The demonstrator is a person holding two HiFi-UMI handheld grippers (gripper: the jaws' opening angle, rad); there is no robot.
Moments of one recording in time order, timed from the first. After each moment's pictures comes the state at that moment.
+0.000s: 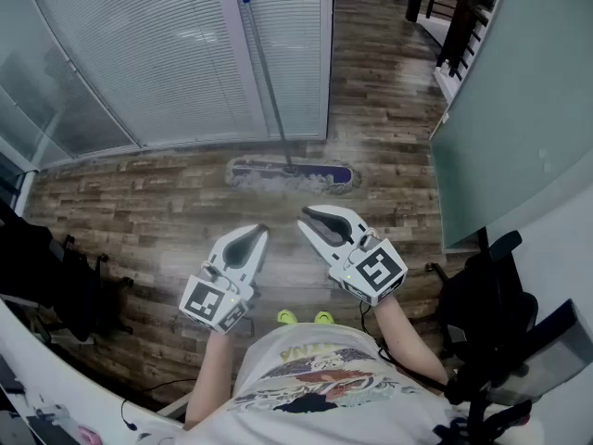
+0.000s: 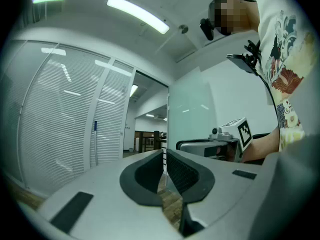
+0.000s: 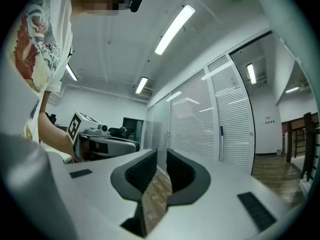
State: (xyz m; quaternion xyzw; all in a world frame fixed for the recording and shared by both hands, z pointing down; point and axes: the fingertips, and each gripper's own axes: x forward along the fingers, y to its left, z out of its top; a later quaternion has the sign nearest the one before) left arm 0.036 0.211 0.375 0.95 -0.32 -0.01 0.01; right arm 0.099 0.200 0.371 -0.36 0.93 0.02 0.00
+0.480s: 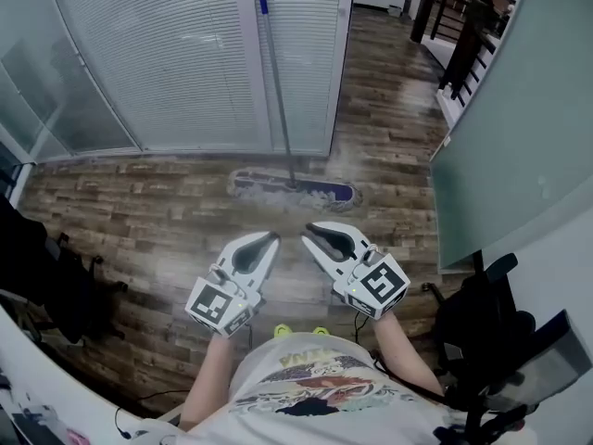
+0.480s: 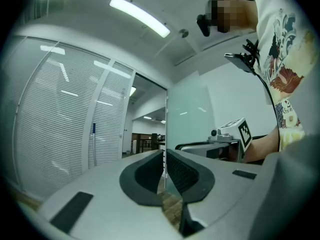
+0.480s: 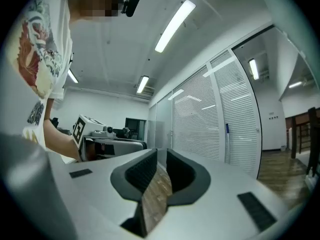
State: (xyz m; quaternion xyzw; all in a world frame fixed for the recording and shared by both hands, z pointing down) left arm 0.001 0.182 0.356 0.95 -0.31 -0.01 0.01; right arm 0.049 0.181 0.361 -0.34 0.94 0.00 0.00
